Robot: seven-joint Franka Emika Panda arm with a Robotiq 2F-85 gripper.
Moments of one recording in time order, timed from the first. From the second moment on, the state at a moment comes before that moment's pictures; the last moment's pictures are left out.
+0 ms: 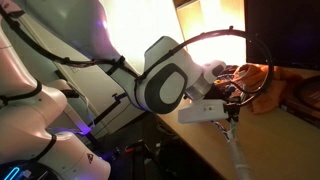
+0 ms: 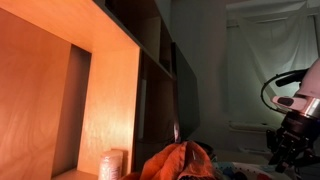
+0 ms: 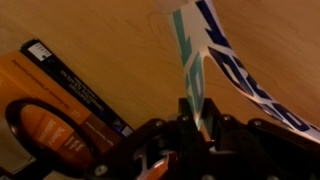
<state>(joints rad) -0.22 0.31 -0.03 -2.46 -0.73 3.25 -0.35</state>
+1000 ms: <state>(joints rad) -0.40 0.39 -0.04 -2.54 -0.72 3.40 -0.35</state>
